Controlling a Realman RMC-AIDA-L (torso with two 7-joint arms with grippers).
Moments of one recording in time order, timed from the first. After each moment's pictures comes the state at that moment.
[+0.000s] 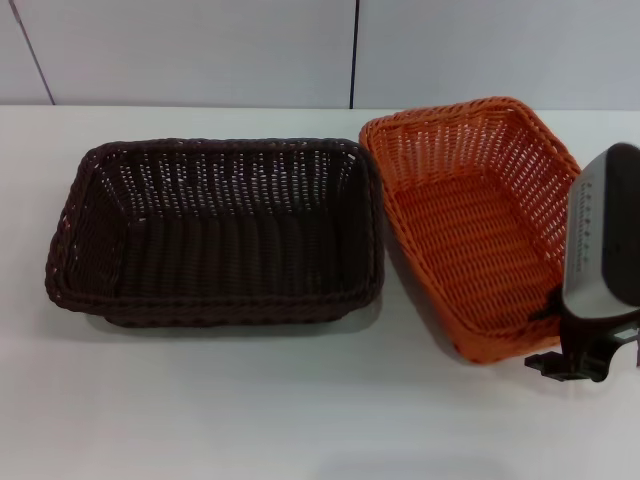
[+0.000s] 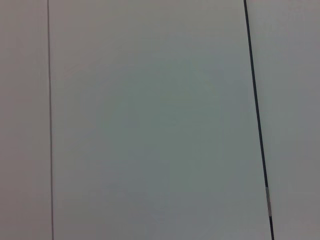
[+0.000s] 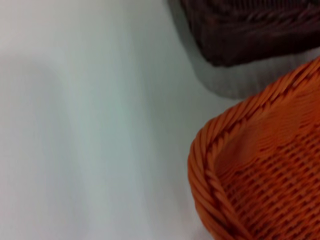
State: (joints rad) left arm -0.13 -2.07 -1.29 -0.36 2.44 1.25 0.08; right arm 0.41 2.08 -1.49 -1.57 -2.63 -1.55 2.01
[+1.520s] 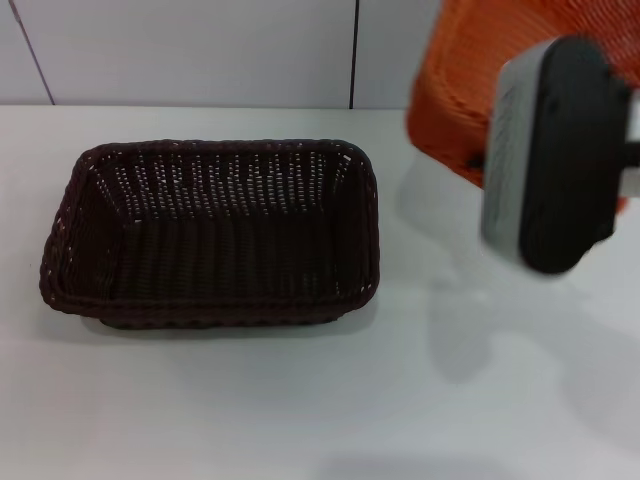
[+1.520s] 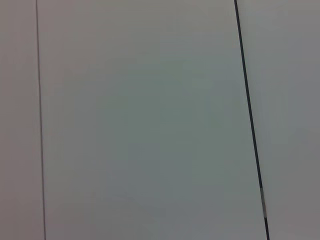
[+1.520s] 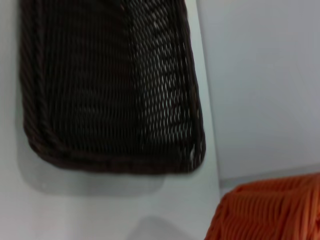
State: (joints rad) left arm -0.16 -2.07 -1.29 -0.32 2.44 1.25 0.08; right arm 0.40 2.07 -1.79 -1.97 -2.92 -1.30 2.09
